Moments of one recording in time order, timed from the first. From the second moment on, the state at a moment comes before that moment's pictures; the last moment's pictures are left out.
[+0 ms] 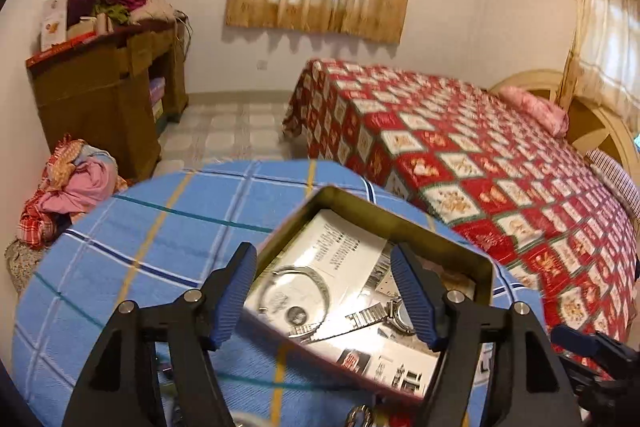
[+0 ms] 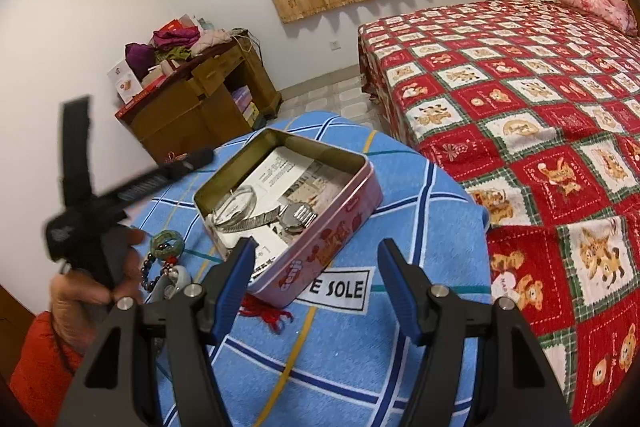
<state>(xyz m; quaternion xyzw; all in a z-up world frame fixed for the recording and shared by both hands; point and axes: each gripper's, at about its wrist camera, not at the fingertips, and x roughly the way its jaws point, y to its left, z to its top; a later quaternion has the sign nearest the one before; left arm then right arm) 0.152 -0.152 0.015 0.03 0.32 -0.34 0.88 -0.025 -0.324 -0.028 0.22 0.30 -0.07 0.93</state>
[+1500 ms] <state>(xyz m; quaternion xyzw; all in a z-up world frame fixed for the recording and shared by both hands) 0.096 0.031 -0.054 0.00 0.39 -0.18 0.90 0.100 -0.175 -0.086 0.08 0.46 0.10 0.88</state>
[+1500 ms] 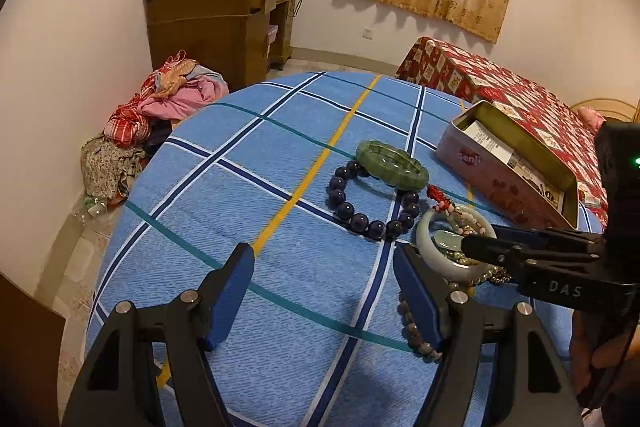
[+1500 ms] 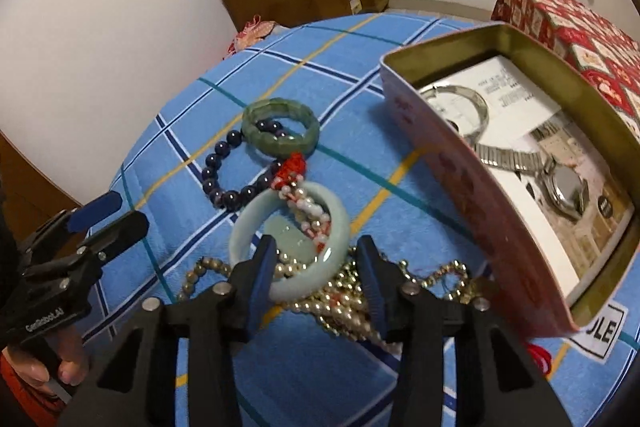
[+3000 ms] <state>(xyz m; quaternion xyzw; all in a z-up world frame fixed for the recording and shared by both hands) 0.091 0.063 -0.041 -0.04 0.38 -0.17 0.91 0.066 -0.194 -0.028 0.20 0.37 0.21 0.88</state>
